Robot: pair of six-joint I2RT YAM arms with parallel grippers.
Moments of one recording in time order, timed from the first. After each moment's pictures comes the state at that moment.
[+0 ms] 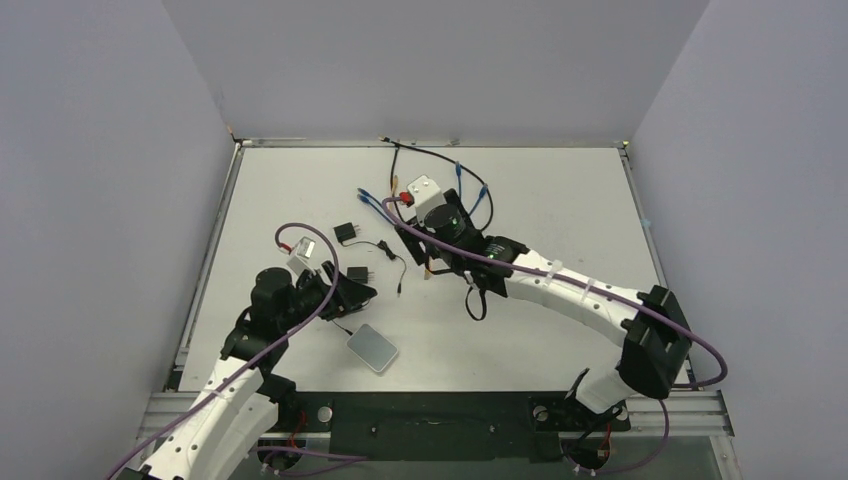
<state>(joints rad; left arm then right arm) -0.32 0.61 0.38 -0.15 0.45 -0.91 0.92 1.56 1.24 -0.23 0.38 -0.04</state>
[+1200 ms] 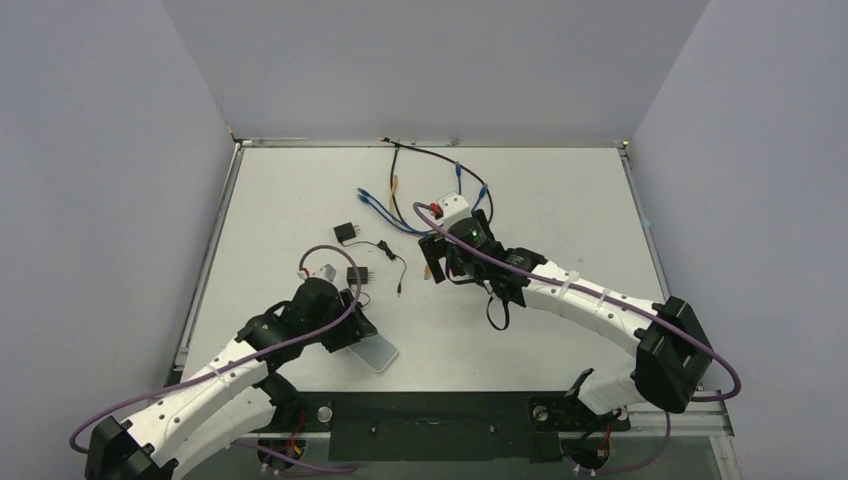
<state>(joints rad) -0.66 0.75 0.47 -0.58 0.06 -1.03 0.84 1.41 1.02 -0.28 0.33 0.12</state>
